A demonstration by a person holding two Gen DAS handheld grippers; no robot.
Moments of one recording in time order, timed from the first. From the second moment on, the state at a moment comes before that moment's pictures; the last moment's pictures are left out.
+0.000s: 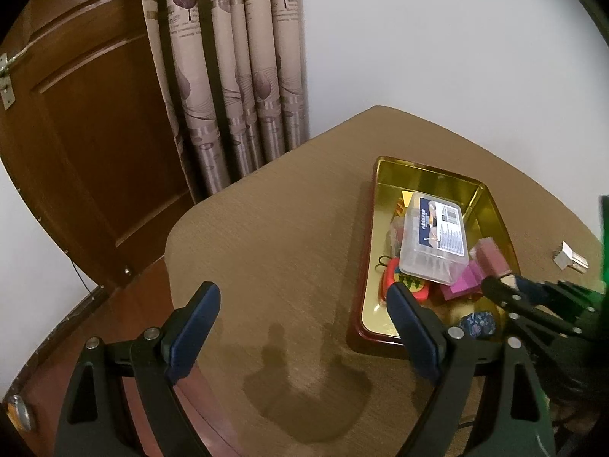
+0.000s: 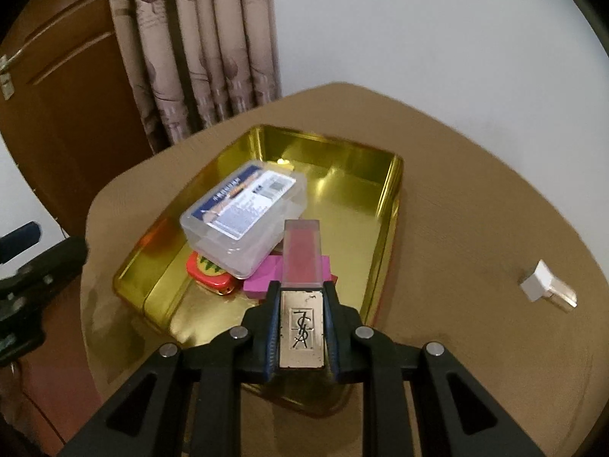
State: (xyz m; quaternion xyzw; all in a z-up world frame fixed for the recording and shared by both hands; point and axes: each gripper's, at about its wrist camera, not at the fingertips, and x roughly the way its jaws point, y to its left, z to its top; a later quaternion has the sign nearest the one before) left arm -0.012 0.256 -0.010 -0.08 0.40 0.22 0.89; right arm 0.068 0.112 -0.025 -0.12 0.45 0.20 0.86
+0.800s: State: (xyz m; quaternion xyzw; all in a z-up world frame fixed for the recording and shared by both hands) left arm -0.009 0.251 -0.014 -0.08 0.41 0.22 0.88; right arm 0.081 0.135 -0.031 -0.12 0.44 0.21 0.86
